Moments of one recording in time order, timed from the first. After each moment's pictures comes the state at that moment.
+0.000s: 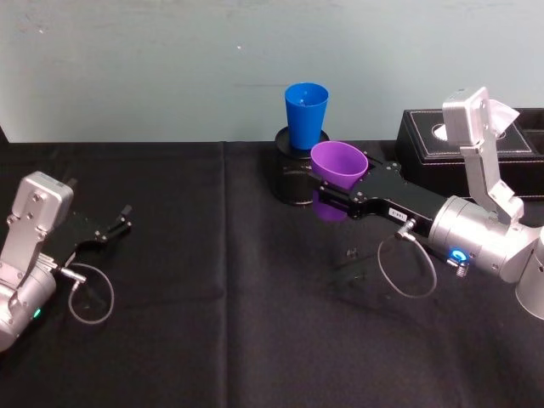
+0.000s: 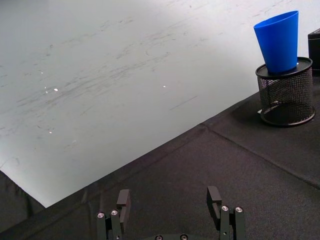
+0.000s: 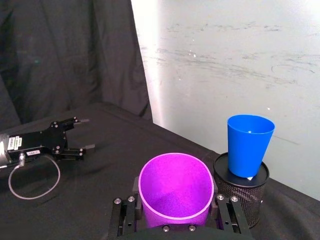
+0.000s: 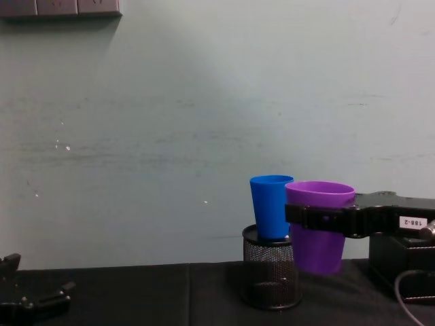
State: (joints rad) left arm -0.20 0.60 0.45 -1.41 -0.25 -0.12 0.03; right arm 0.34 0.47 -0.39 -1.51 0.49 0.13 0.51
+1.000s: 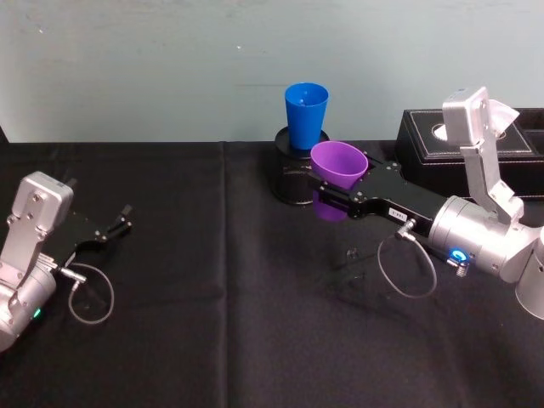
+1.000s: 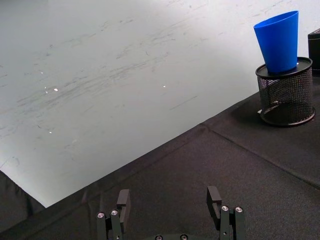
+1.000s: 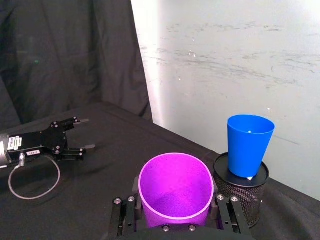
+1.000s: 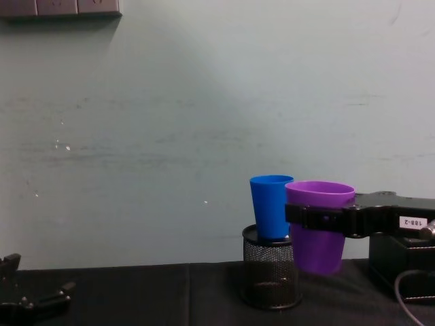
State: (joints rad) left arm -0.20 0.60 0.45 -1.41 -0.25 -0.12 0.03; right arm 0.34 0.47 -0.39 -1.51 0.49 0.13 0.51
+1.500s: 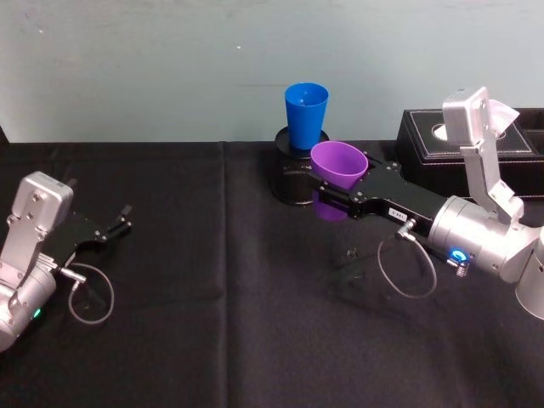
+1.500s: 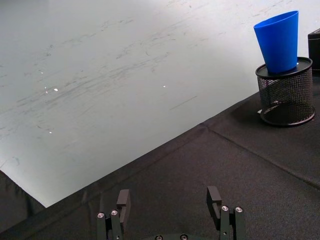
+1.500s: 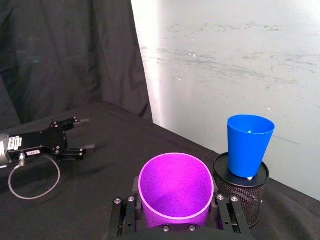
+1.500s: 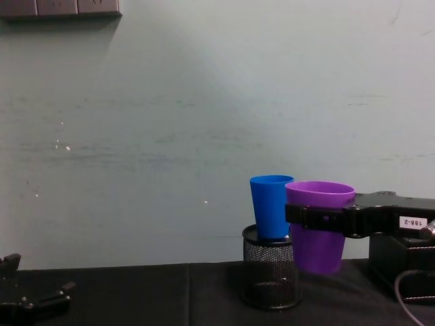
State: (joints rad) left arm -0.20 0.60 0.45 -1.41 -0.25 -0.12 0.03; right arm 0.34 0.47 -0.39 -1.51 0.49 0.13 0.51
